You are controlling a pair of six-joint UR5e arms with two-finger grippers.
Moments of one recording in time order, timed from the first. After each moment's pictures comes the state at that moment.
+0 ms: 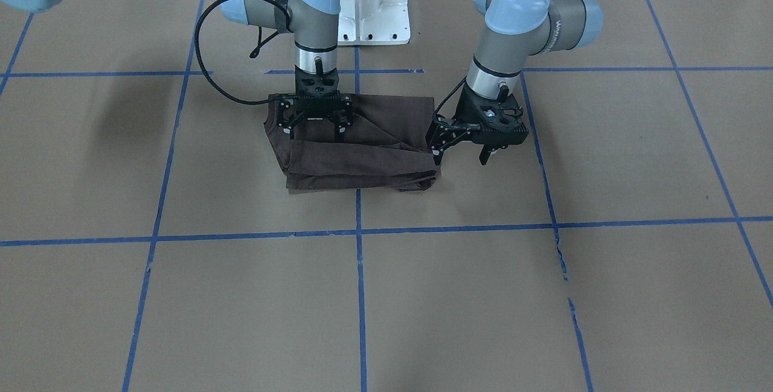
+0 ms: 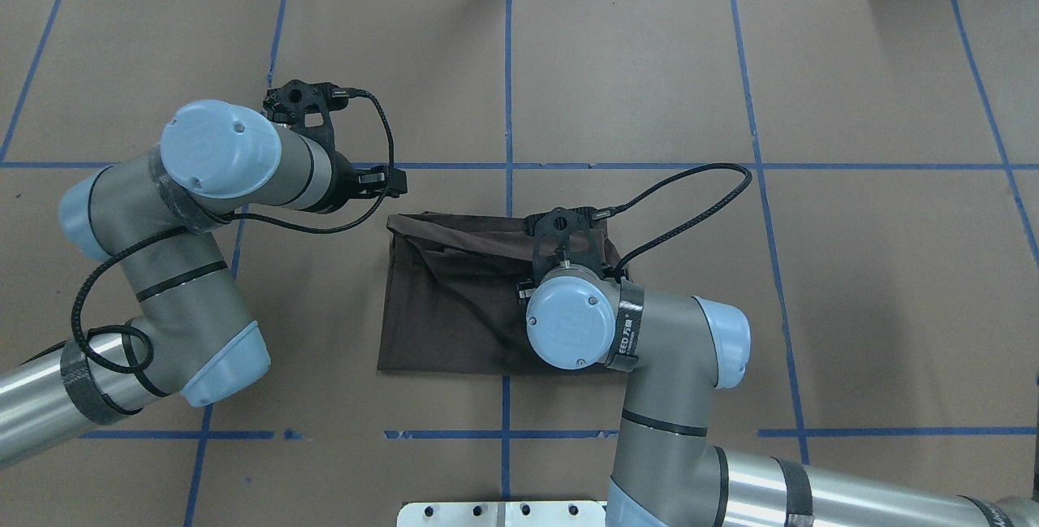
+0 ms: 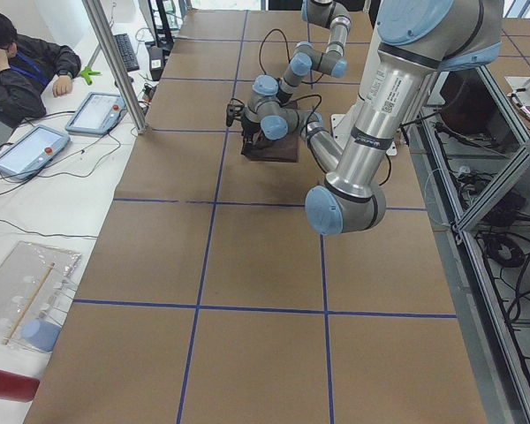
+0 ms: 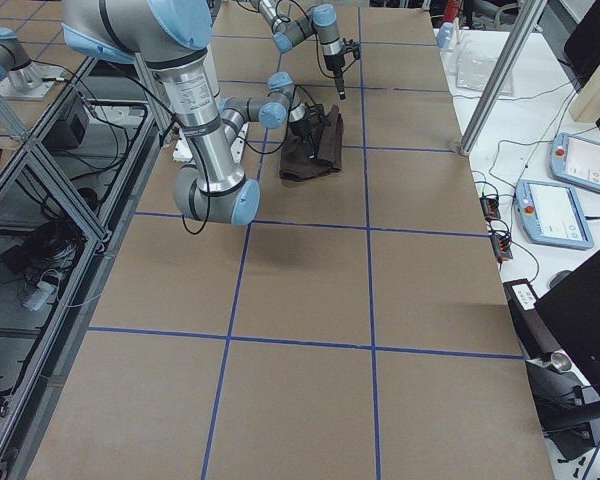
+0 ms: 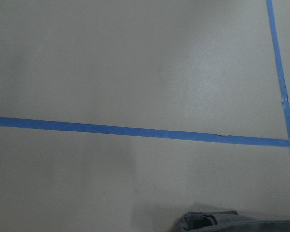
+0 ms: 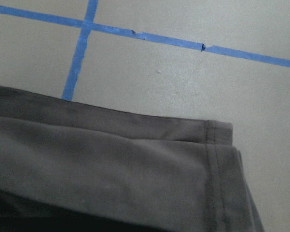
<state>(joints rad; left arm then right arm) -0.62 -2.04 -1.76 -1.86 -1.75 -1.26 0.31 -0.96 1.67 -1.57 1.34 1.22</state>
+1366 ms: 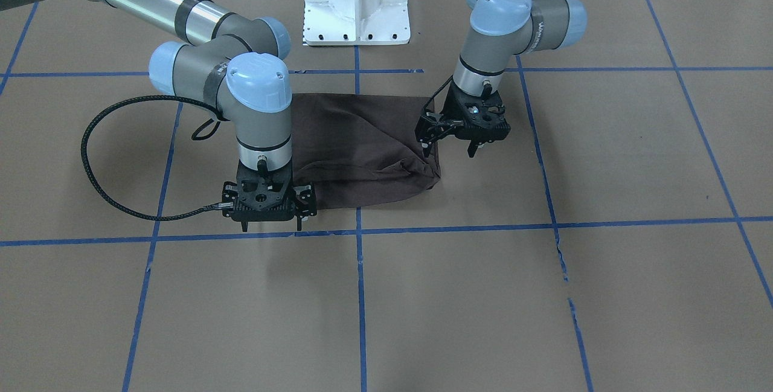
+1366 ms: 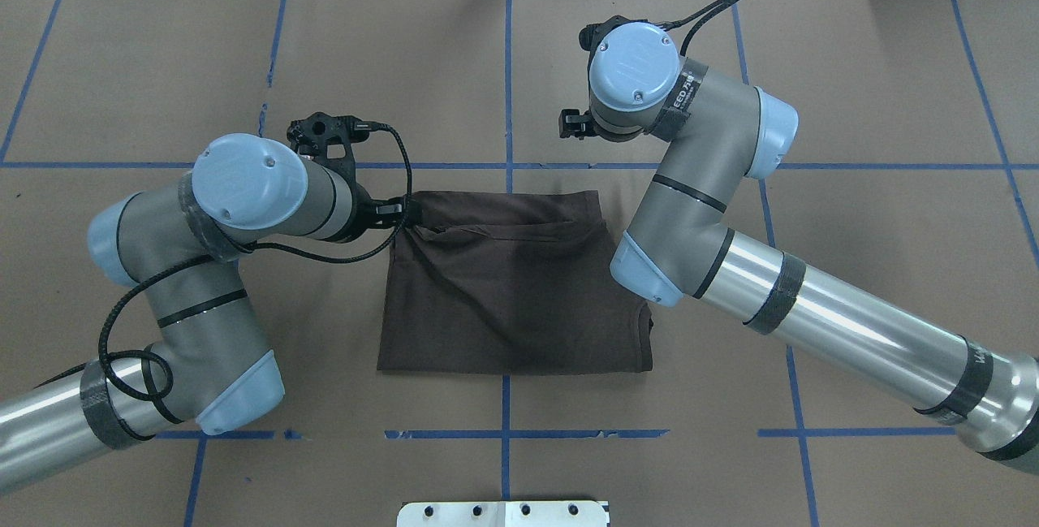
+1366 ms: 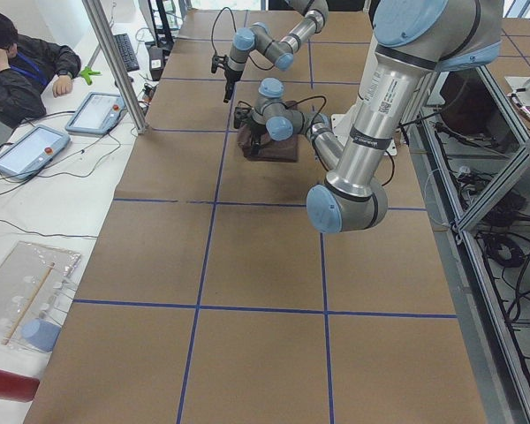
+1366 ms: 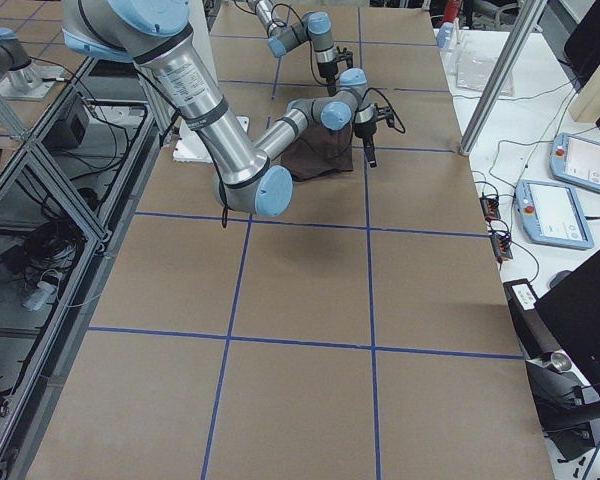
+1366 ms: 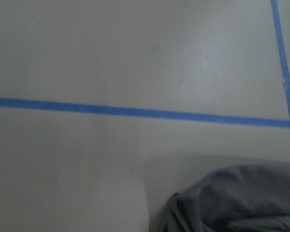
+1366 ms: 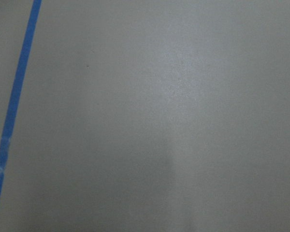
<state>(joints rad) -0.53 -2.05 -1.75 -1.85 -1.73 -1.27 0.67 -0.83 1.45 -1.45 1.66 1.04</state>
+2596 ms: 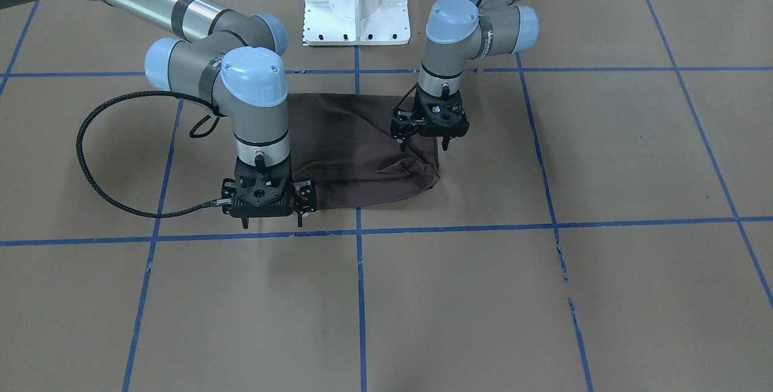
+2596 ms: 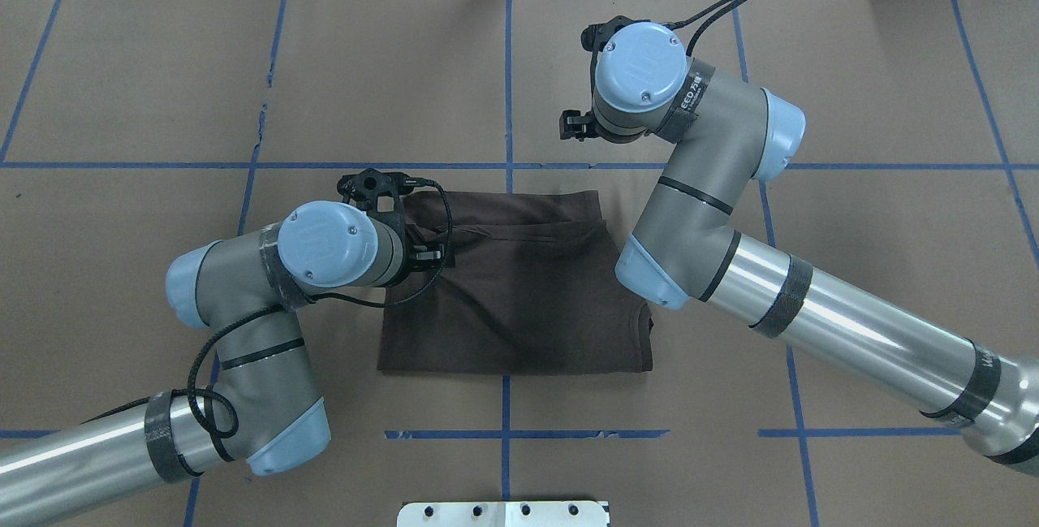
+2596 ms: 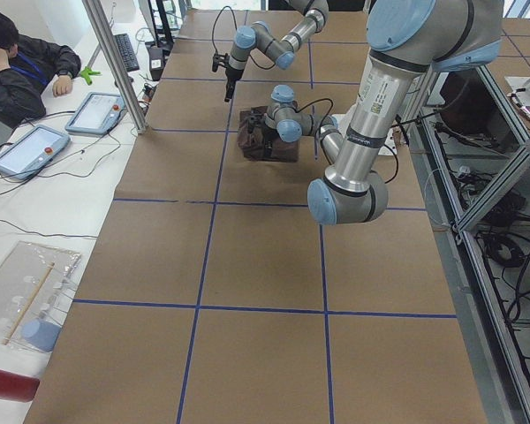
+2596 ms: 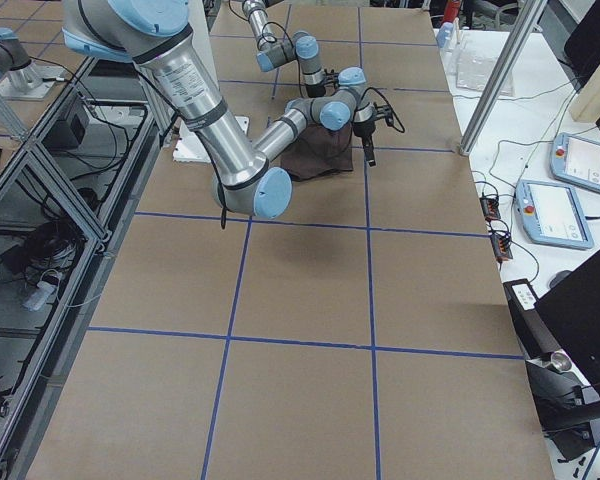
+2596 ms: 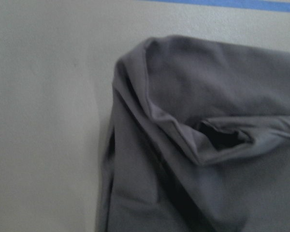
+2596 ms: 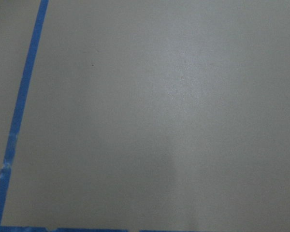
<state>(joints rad) -0.46 -2.11 -1.64 -1.84 -1.65 -1.32 0.67 -0.84 1.46 -1.45 1.66 1.04</state>
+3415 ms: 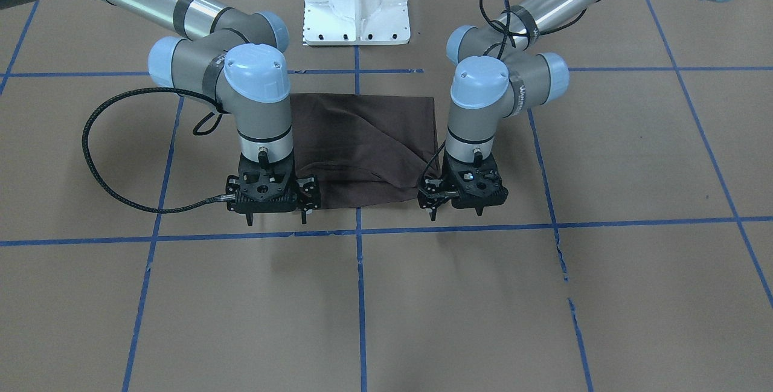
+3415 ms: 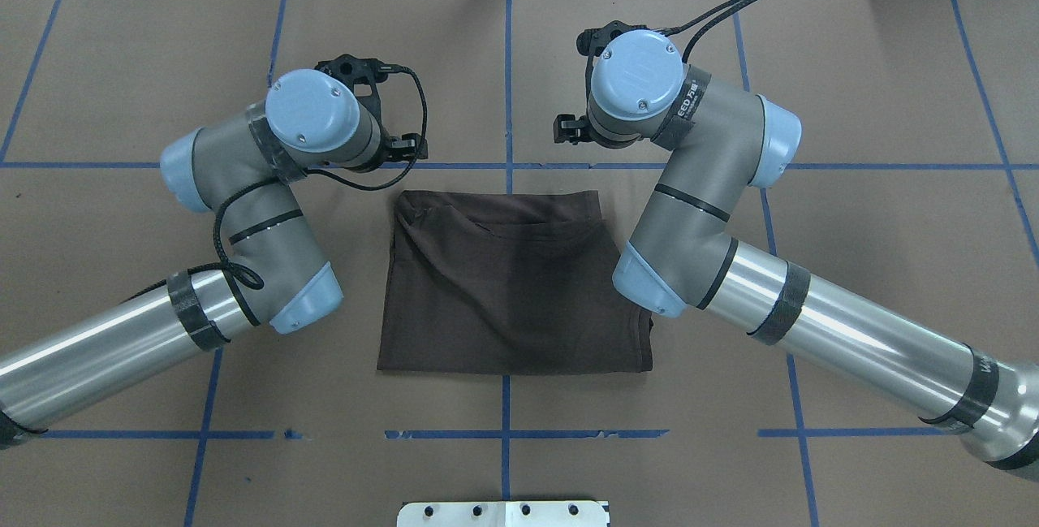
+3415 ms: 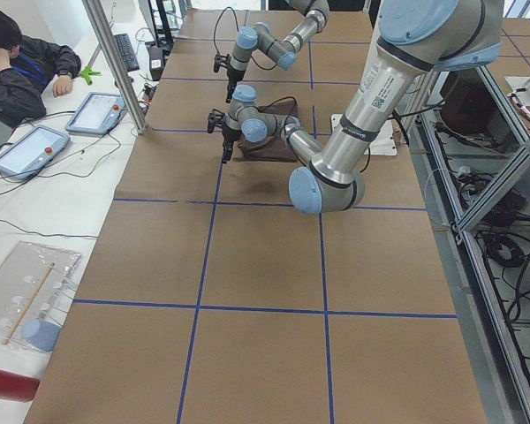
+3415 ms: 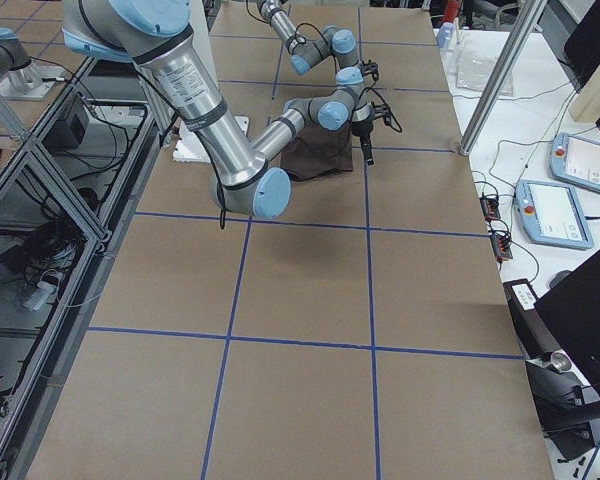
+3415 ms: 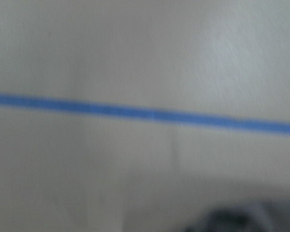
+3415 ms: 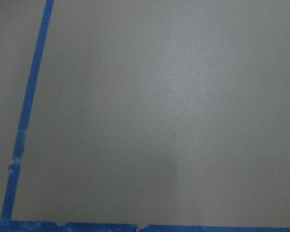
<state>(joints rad) -0.68 -2.23 -1.43 -1.90 -1.73 -1.15 0.65 -0.84 1.48 -1.43 1.66 1.08</state>
